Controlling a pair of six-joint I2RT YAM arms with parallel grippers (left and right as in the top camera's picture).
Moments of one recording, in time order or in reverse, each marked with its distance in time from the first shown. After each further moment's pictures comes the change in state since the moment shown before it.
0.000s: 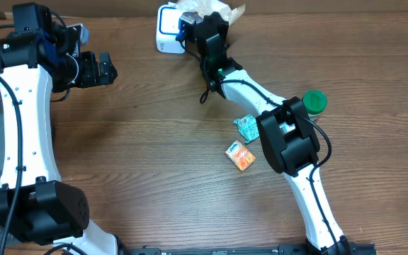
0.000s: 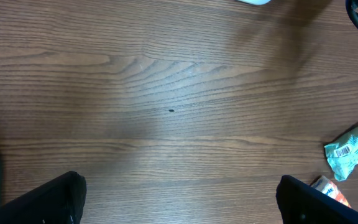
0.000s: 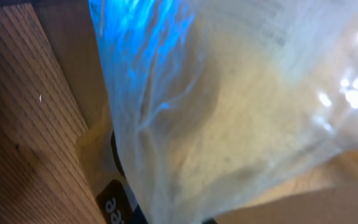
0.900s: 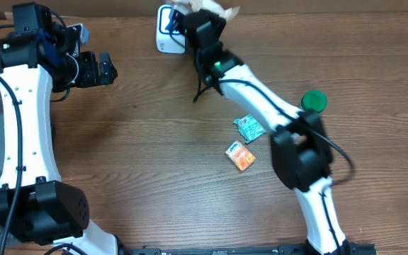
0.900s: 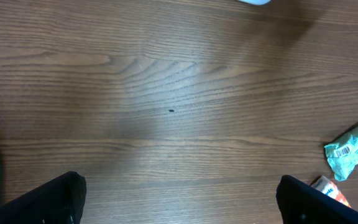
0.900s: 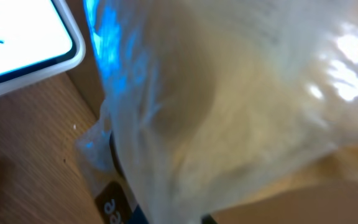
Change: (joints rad) left arm 0.000 0.000 0.000 0.000 0.000 0.000; right arm 0.053 -0.238 0.000 -0.388 -0.042 0.376
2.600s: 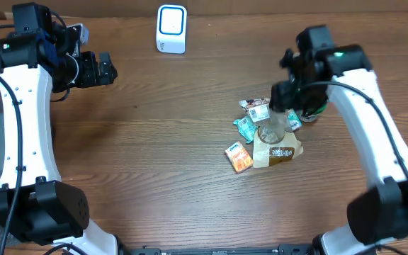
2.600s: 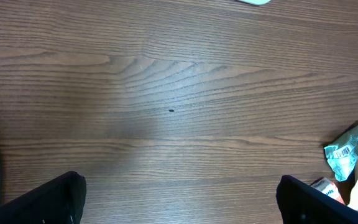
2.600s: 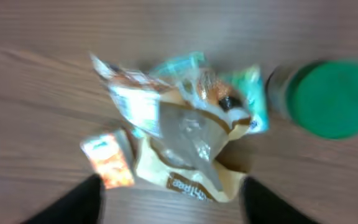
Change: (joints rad) left arm 0.000 0.000 0.000 0.000 0.000 0.000; right arm -0.392 -0.552 -0.293 -1.193 -0.711 0.909
